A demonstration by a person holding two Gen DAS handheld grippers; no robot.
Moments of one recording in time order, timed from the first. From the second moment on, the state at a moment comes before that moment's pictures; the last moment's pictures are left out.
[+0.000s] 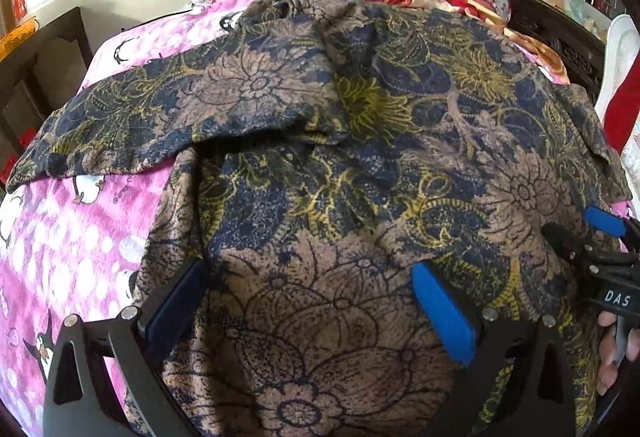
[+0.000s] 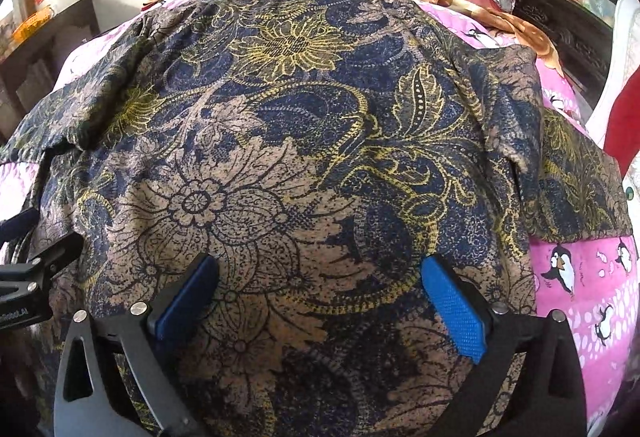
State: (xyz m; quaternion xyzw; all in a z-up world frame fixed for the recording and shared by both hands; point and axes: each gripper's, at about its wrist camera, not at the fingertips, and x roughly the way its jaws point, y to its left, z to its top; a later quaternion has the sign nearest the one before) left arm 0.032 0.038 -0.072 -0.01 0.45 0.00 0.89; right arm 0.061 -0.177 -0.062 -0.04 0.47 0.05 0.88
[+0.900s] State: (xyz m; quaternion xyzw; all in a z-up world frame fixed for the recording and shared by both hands) left arm 0.013 0.062 -0.015 -0.03 0.45 -0.01 0.89; right arm 0.056 -0.177 -0.065 -0.04 0.47 0.04 0.88
